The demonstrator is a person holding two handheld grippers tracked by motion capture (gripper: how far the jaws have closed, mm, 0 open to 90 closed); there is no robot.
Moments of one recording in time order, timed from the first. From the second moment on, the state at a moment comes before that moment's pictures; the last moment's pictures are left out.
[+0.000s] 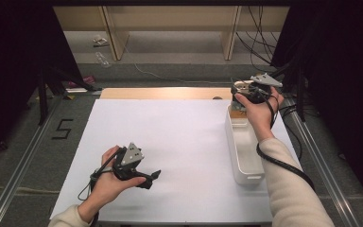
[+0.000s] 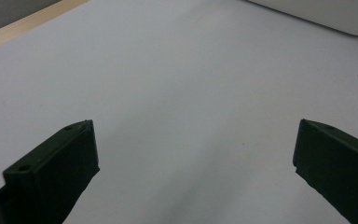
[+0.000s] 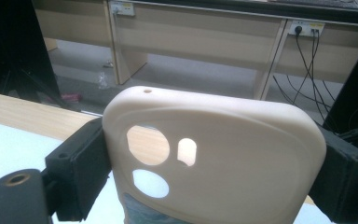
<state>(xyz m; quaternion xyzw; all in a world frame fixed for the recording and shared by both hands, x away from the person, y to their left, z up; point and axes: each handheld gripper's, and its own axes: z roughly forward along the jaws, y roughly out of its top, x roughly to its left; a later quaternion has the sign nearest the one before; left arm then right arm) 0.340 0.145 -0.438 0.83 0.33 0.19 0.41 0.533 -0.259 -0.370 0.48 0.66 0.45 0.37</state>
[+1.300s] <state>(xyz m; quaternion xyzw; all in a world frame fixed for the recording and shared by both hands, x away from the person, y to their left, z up) 0.340 0.145 -0.438 0.83 0.33 0.18 0.41 0.541 -0.256 -0.387 0.50 0.66 0.43 0.36</state>
